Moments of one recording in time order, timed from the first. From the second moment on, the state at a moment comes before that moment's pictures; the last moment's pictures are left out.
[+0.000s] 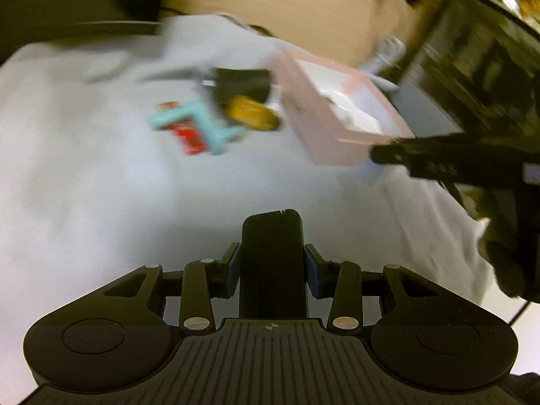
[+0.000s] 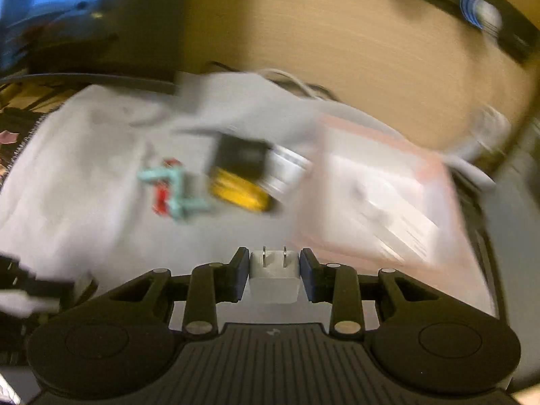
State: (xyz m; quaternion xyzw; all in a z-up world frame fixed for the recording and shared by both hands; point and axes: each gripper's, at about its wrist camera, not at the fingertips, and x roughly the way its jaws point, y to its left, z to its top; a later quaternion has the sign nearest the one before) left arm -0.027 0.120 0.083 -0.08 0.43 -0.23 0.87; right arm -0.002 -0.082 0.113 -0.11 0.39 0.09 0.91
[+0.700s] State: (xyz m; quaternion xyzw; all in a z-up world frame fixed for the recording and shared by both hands) left arm 0.104 -0.045 0.171 -0.08 0.32 -0.17 0.93; right arm -0.060 -0.271 0.089 -0.01 0.35 -0.01 0.94
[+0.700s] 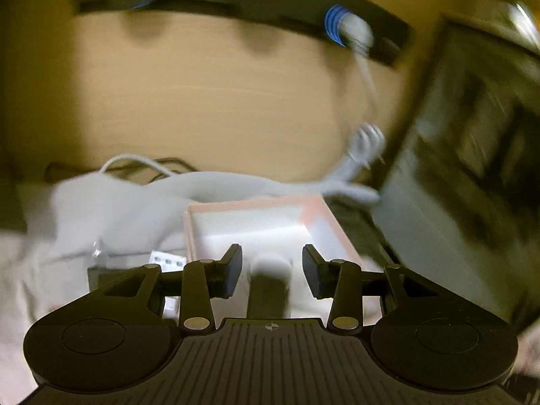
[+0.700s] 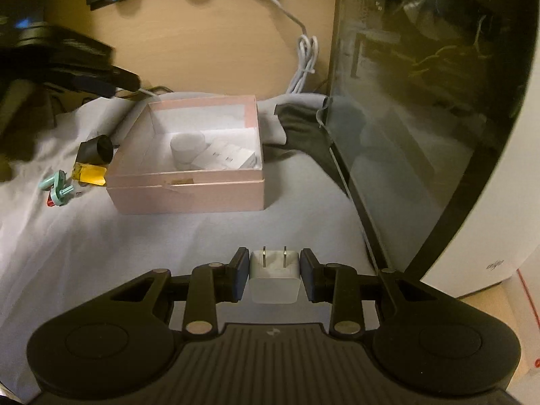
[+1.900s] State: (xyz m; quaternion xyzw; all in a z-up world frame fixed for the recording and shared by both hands) left arm 0.039 0.106 0.108 -0.06 0.34 -0.09 0.93; right arm -0.005 -0.175 0.088 -0.07 0.36 0.05 0.93
